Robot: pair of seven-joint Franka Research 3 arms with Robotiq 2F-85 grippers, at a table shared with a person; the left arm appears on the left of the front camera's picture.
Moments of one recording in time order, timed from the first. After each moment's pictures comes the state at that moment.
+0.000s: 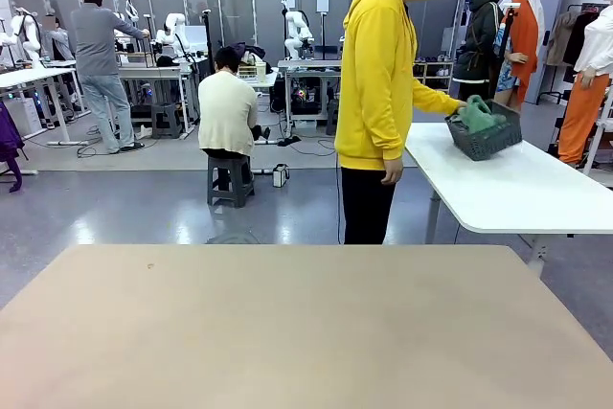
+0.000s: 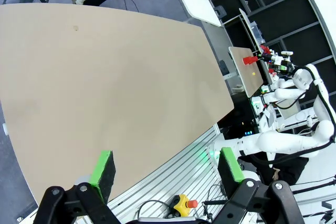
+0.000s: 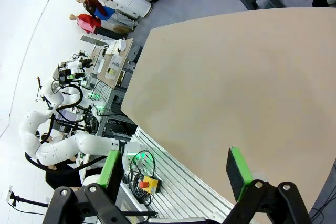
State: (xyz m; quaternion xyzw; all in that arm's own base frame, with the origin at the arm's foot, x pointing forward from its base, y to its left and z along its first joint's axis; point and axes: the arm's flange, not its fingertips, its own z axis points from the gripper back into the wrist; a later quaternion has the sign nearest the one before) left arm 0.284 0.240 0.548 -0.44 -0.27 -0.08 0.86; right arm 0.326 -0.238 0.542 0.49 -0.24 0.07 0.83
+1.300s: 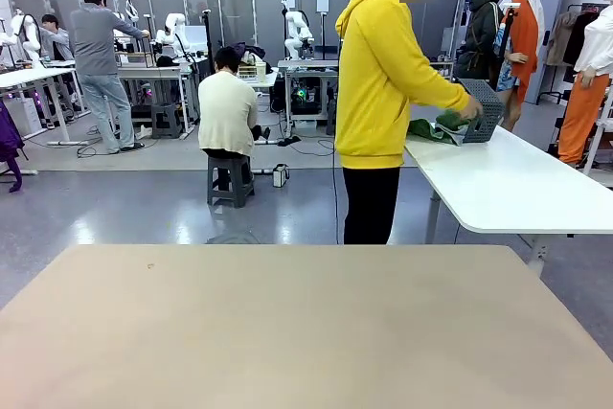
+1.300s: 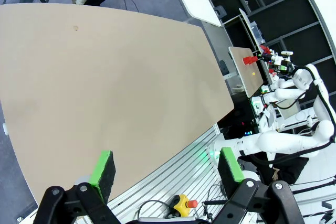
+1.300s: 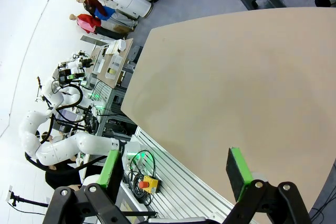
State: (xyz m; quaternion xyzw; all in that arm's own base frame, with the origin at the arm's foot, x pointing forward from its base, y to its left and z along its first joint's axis) left arm 0.284 0.240 0.548 -0.44 -0.27 -0.08 0.86; right arm 0.327 -0.237 0.542 0.49 -0.24 0.07 0.83
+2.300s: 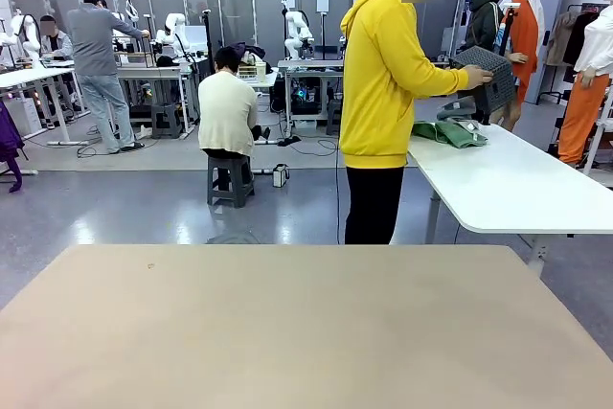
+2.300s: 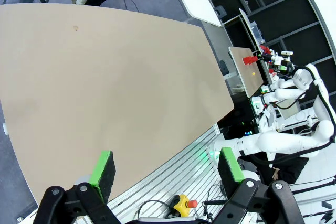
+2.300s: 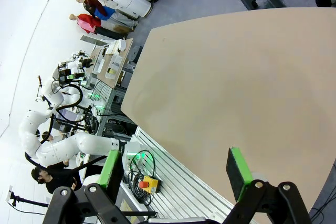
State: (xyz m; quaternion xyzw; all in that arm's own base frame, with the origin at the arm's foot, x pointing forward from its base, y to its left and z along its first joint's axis) left arm 0.284 0.240 0.548 -0.44 -0.27 -0.08 0.86; right arm 0.327 -0.237 0.542 0.49 -0.24 0.07 0.83
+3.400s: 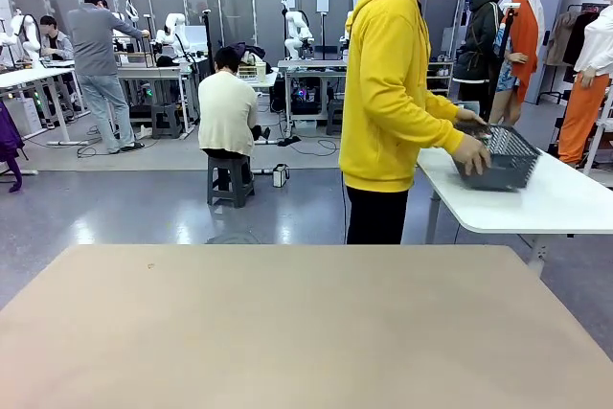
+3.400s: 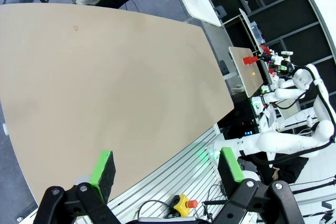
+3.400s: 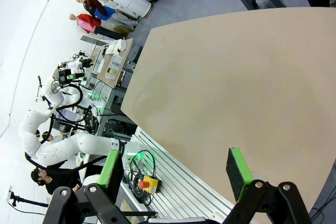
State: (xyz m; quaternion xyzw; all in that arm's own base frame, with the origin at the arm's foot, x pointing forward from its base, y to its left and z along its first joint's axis) left arm 0.284 0.240 0.548 -0.44 -0.27 -0.08 0.86; right arm 0.327 -0.237 0.542 0.49 -0.24 0.07 0.83
